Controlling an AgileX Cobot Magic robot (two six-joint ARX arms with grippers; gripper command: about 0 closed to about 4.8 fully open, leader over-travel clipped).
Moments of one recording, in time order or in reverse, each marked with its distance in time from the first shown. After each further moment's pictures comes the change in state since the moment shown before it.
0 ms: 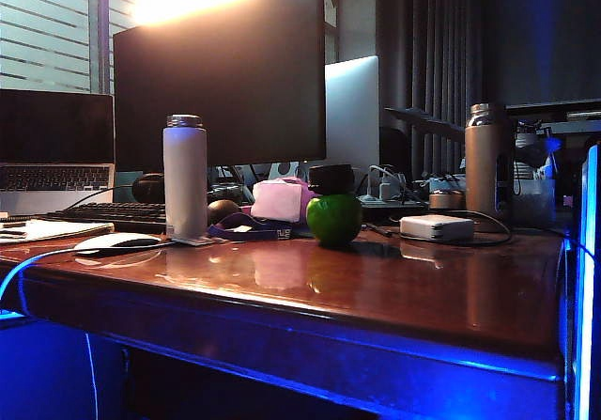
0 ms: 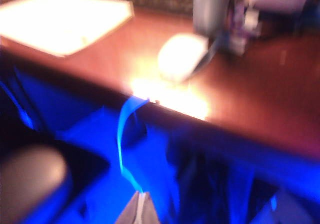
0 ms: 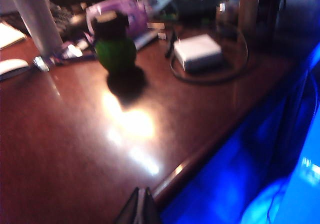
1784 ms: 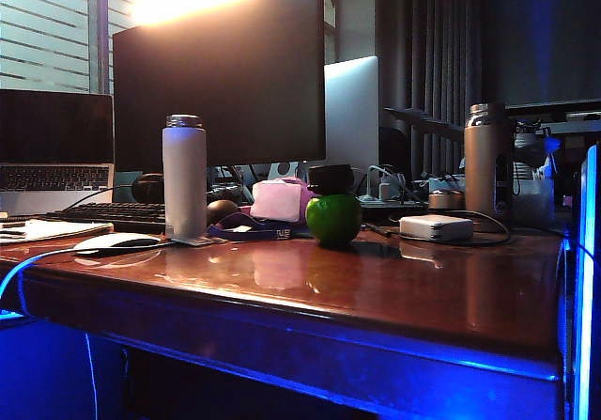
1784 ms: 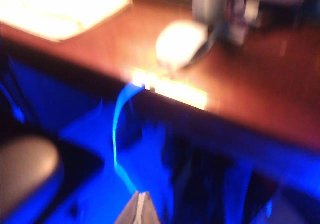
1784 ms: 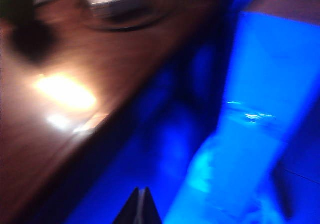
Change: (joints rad) left arm 0.002 -0.153 -0.092 -0.014 0.004 -0.028; right arm -0.167 -0.001 -0.096 -0.043 0.076 0.001
